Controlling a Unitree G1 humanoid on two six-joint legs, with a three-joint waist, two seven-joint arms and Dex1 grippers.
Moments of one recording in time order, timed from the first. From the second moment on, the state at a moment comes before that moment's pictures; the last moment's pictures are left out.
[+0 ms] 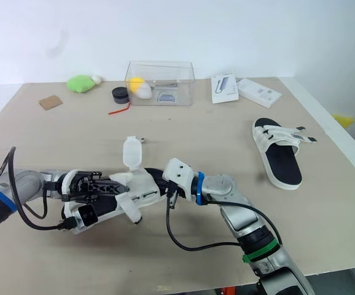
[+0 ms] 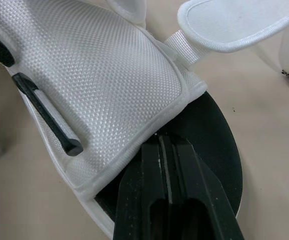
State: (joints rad) left arm -0.73 0.98 -0.75 0.30 1.57 -0.77 1.35; right arm -0.44 -0.41 0.37 -0.09 0.09 0.33 0.87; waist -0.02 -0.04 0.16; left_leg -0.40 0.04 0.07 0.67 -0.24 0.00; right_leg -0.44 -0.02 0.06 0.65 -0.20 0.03
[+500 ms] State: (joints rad) left arm -0.77 0.95 -0.76 0.64 0.83 -1.38 0.61; right arm -0.44 -0.41 0.37 -0.09 0.09 0.34 0.87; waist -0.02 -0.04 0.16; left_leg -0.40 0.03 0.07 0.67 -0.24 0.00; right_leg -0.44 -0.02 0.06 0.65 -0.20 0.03
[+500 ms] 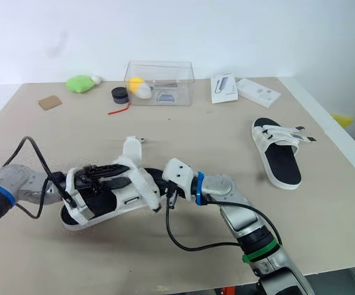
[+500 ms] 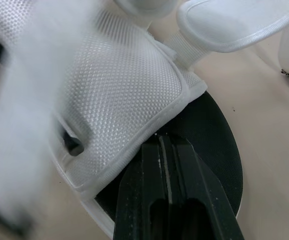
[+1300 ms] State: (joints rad) left arm -0.34 1.14 -0.30 -0.13 -1.19 -0.07 -0.58; right arm -0.43 -0.39 0.37 -0.10 0.09 0.35 0.87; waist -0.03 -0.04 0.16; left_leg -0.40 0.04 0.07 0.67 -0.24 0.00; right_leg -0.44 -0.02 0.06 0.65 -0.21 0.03
